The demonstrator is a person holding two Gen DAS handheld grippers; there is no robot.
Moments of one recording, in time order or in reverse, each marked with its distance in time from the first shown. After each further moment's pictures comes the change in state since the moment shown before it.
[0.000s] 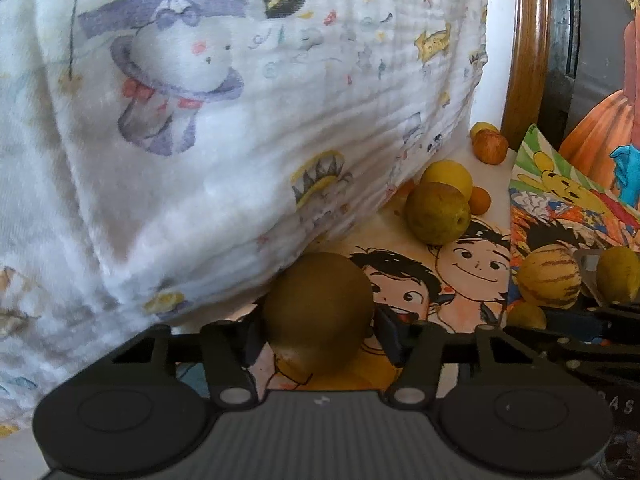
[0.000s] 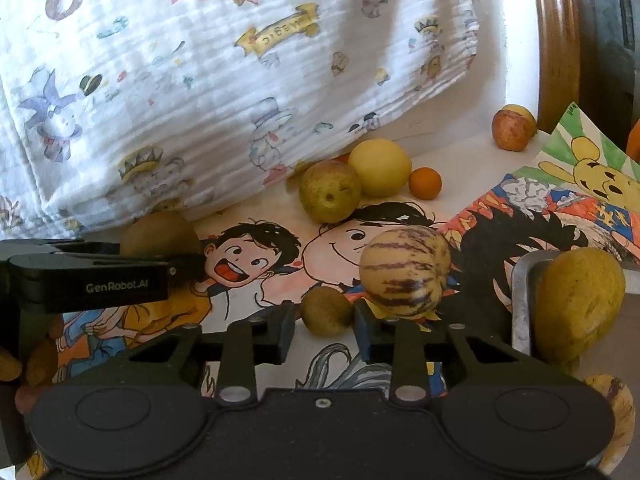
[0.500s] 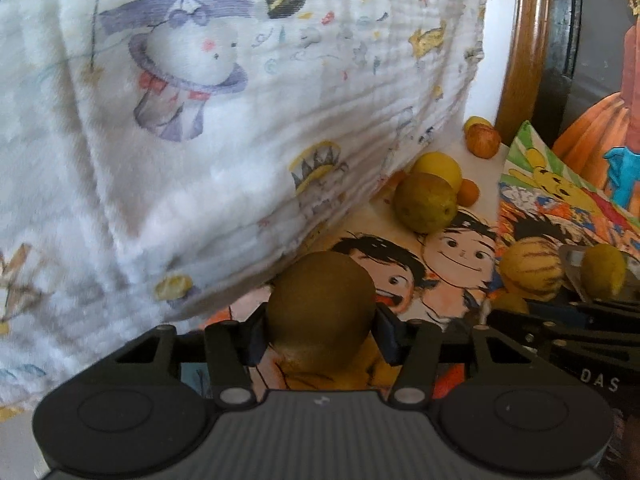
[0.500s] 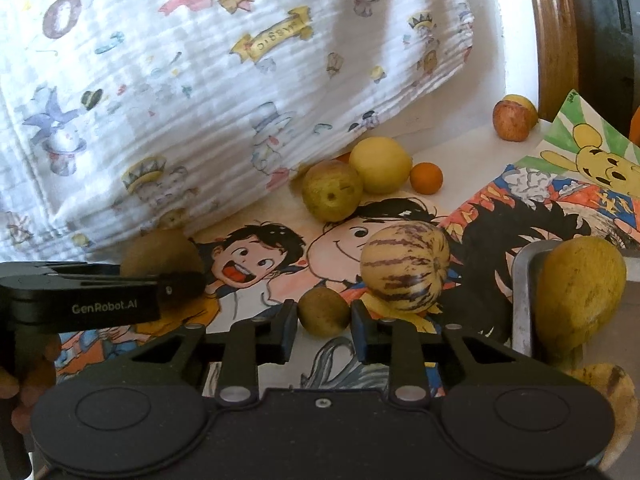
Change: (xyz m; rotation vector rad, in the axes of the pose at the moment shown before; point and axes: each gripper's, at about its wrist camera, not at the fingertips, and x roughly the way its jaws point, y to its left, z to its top) left arm -0.011 0.002 -0.004 -0.035 0.047 -0.049; right arm -0.008 -0.003 0.002 0.031 0.013 0.035
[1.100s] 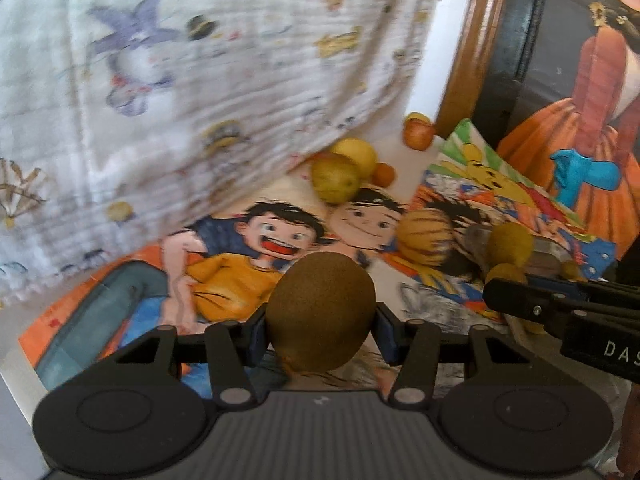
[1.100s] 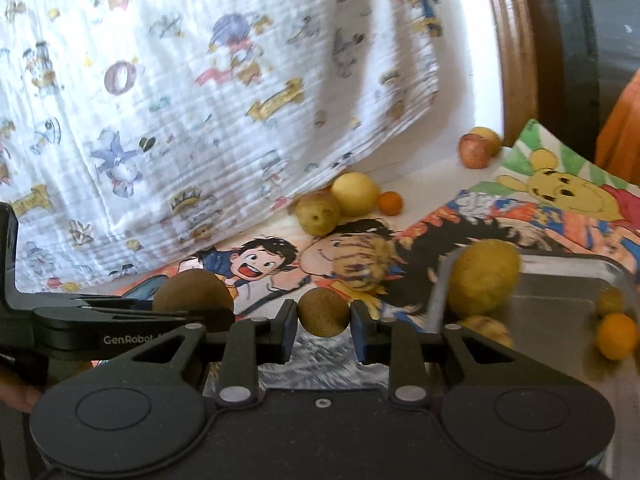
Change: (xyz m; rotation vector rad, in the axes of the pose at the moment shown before) left arm -0.054 -0.044 -0.026 -0.030 0.012 -0.130; right arm -0.108 -0.019 -0.013 0.007 -0.084 -0.004
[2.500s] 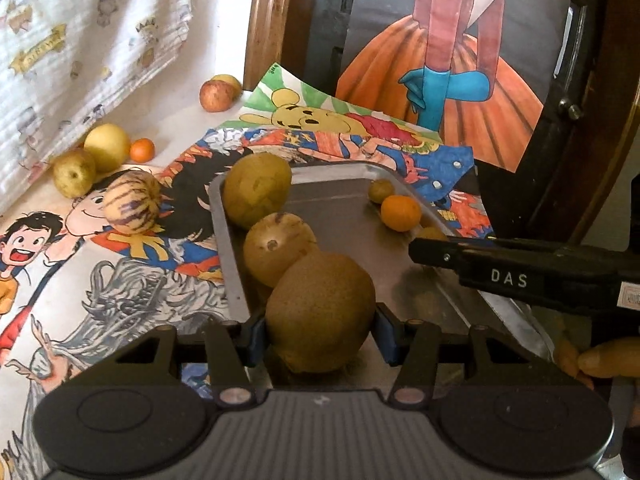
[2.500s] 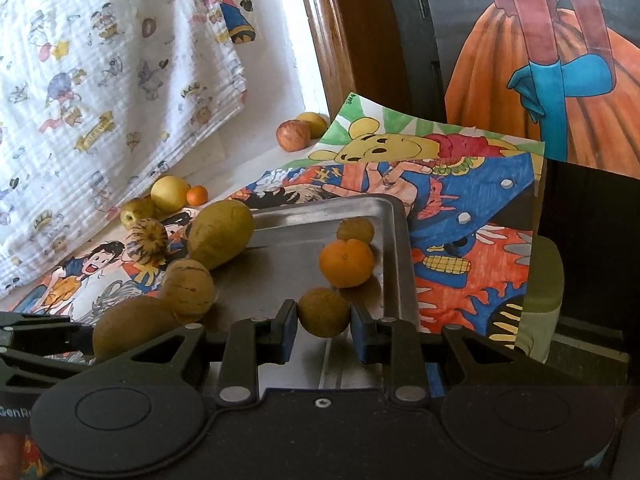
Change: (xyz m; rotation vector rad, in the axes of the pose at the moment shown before) left arm 0.024 -0.175 -0.042 0.267 0.078 -0.254; right arm -0.062 -0.155 -0.053 0.167 -0.034 -0.241
